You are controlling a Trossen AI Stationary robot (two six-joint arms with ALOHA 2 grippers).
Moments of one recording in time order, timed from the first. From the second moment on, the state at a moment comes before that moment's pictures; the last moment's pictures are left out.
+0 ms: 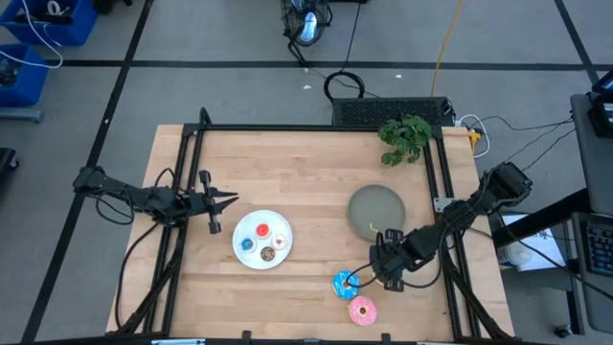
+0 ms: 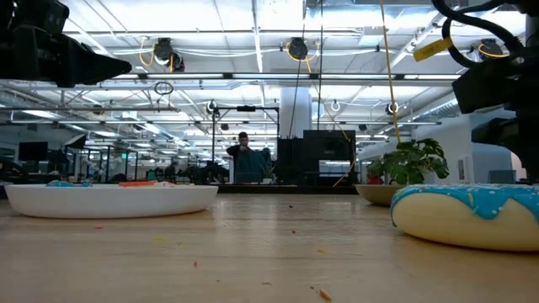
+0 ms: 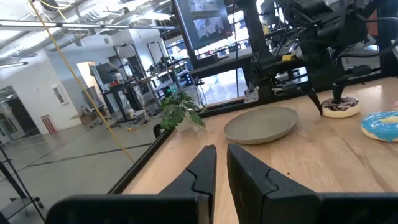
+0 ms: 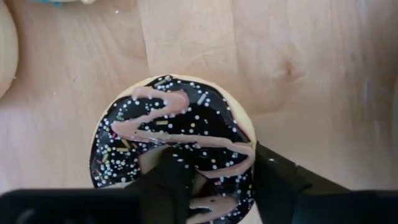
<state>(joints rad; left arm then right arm) -0.31 0.16 0.01 0.23 -0.53 0.34 0.59 1.53 0.76 -0.63 0.02 0.73</state>
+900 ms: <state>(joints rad) -0.31 0.16 0.01 0.23 -0.52 0.34 0.56 1.46 0.94 -0.81 0.00 0.65</state>
